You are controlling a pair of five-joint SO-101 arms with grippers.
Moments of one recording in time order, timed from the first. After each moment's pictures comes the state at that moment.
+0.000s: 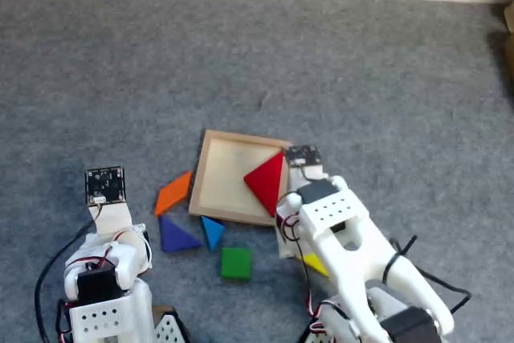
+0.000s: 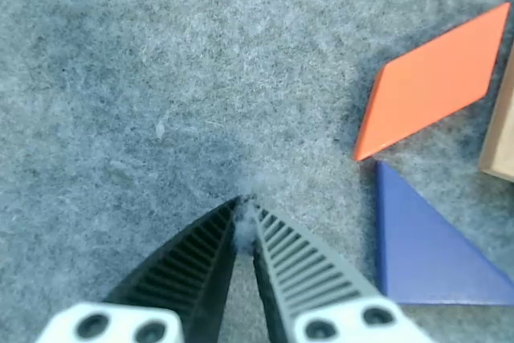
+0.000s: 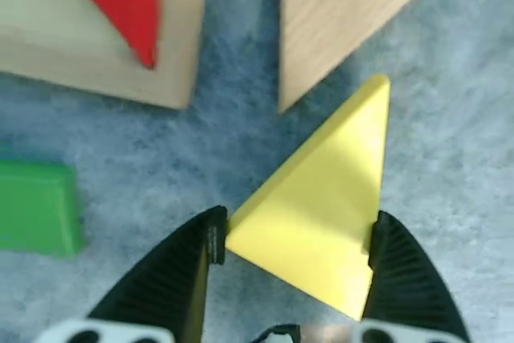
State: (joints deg) left arm -18.6 -103.6 96.0 77.0 2.9; right arm -29.8 -26.0 55.4 71.3 -11.4
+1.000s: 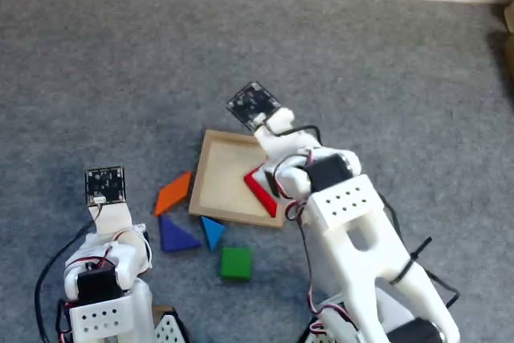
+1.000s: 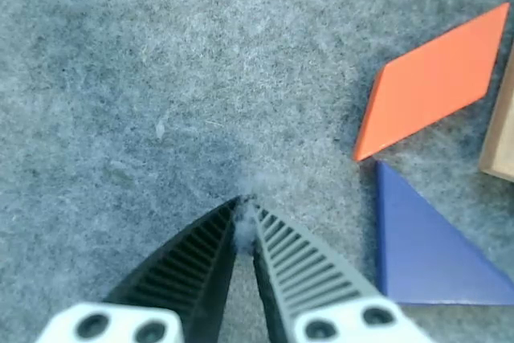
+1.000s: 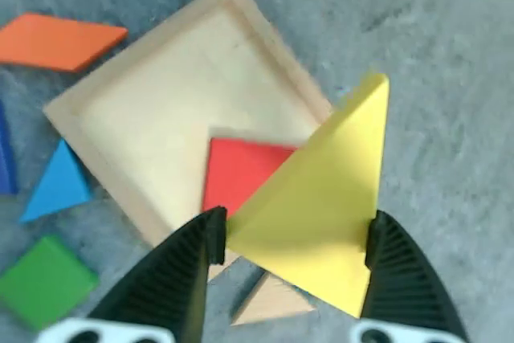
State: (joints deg) left arm -18.6 -103.6 96.0 77.0 2.9; right arm -30.2 -28.7 37.8 57.2 26.0
